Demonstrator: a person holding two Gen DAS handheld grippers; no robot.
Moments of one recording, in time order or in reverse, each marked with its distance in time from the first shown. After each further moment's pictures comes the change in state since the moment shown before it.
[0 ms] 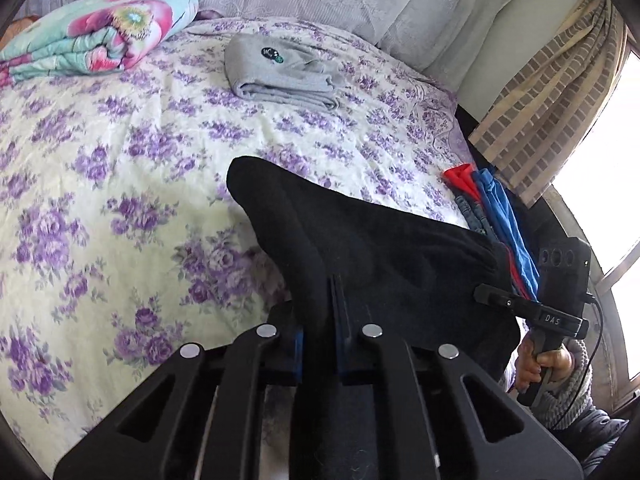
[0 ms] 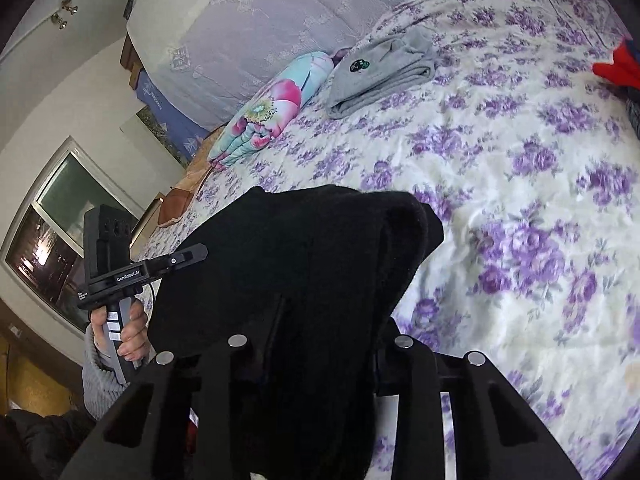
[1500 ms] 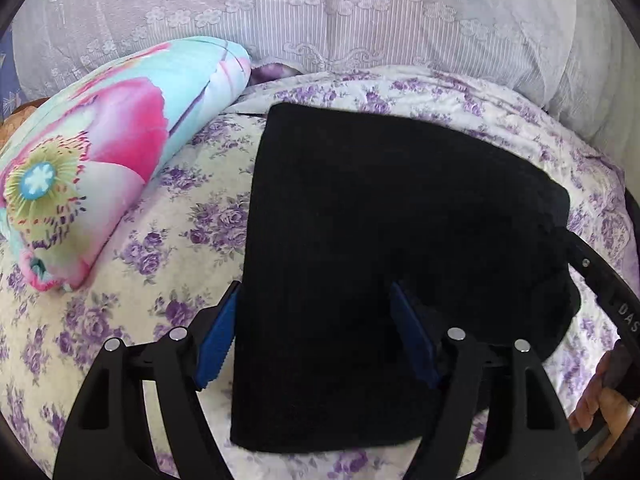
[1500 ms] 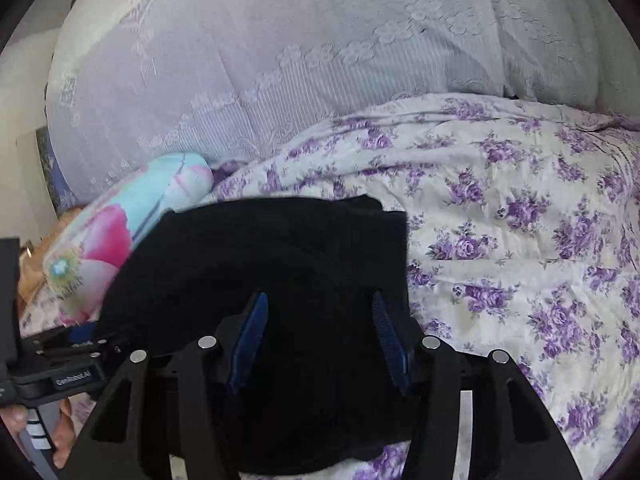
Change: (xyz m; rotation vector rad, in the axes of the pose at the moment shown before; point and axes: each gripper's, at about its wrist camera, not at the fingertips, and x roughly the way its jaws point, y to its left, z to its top) left arm 0.212 0.062 0.286 -0.059 -0.161 0.471; right arm 0.188 -0.065 0.320 -0.169 -0.369 -0.384
